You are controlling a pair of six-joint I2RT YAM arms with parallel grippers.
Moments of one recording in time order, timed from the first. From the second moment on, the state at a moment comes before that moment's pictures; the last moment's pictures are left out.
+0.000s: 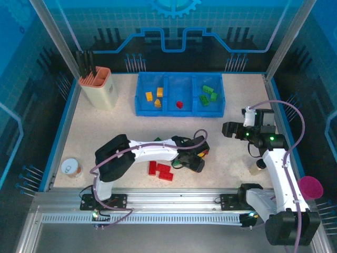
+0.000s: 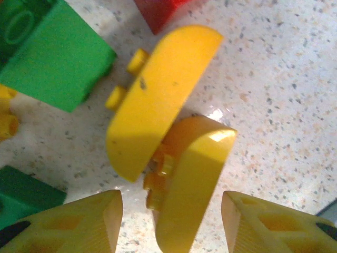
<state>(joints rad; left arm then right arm) -1.09 1.95 1.34 -0.60 0.07 -0.64 -0.05 0.93 0.84 -0.75 -0.29 0.13</state>
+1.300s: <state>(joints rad) -1.09 1.80 1.31 -0.70 0.02 -0.56 -0.05 0.93 0.84 -0.75 -0.29 0.13</state>
